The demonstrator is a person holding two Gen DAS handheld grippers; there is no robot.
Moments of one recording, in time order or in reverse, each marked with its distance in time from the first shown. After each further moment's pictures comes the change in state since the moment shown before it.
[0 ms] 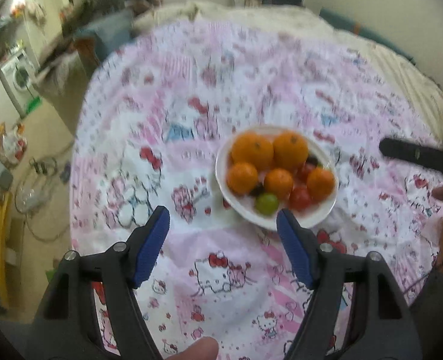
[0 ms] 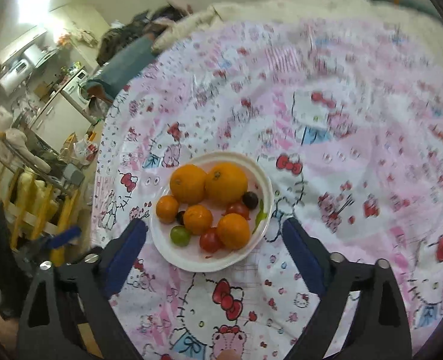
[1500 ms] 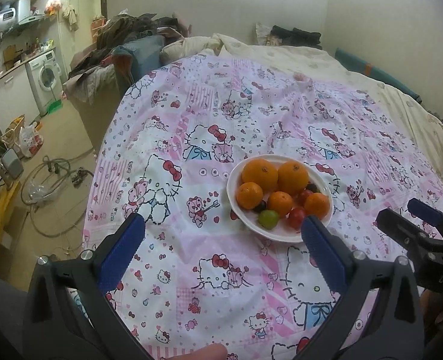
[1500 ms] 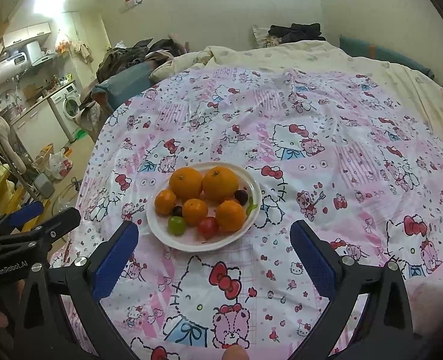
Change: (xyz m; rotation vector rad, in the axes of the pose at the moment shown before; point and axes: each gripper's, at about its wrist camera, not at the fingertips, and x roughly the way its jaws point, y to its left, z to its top) left arm -0.040 0.003 -0.026 -0.111 -0.159 0.055; right arm -0.034 0.045 -0.065 -0.052 -0.186 -0.160
